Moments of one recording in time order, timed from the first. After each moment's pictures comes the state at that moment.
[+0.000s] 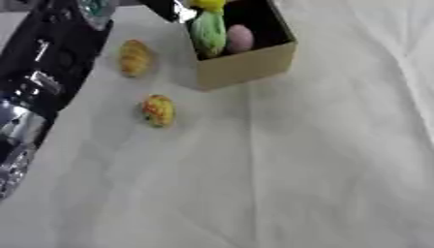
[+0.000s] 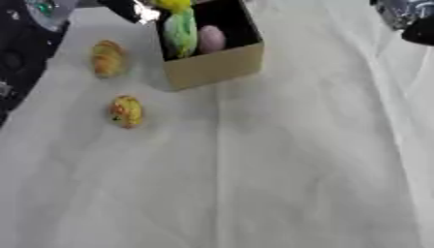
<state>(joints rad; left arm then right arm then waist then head) -1.33 0.38 -0.18 -0.76 -0.77 -0.43 -0.48 -0.72 -0.72 0.14 -1.81 0.06 -0.06 0.26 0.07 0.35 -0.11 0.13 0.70</state>
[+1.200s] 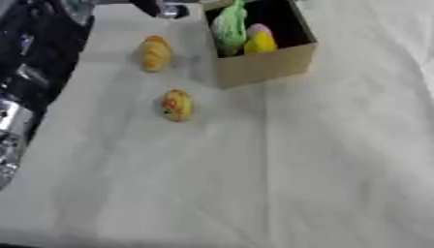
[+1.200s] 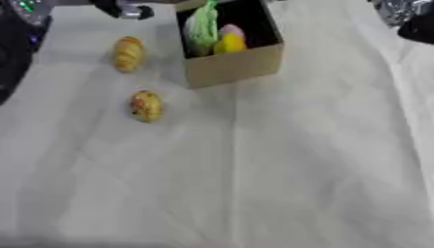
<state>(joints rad) -1.27 0.54 -0.18 -0.78 -0.72 -0.44 -0.52 -0.67 -0.72 0.13 -1.82 0.06 -0.04 0.23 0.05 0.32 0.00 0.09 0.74</state>
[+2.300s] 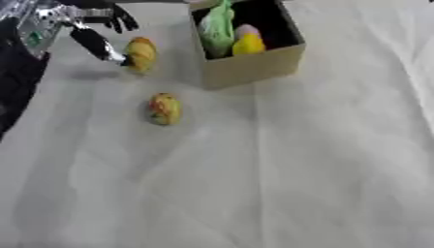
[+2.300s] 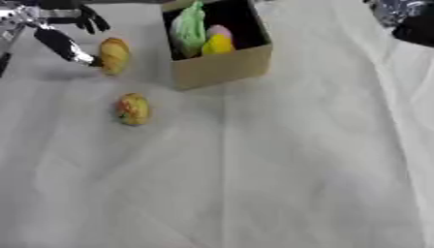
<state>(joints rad) -1.23 0.55 -0.13 -0.58 -0.88 -0.42 -0.57 -0.68 -0.72 0.13 -1.82 0.05 -0.03 0.21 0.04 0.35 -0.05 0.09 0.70</state>
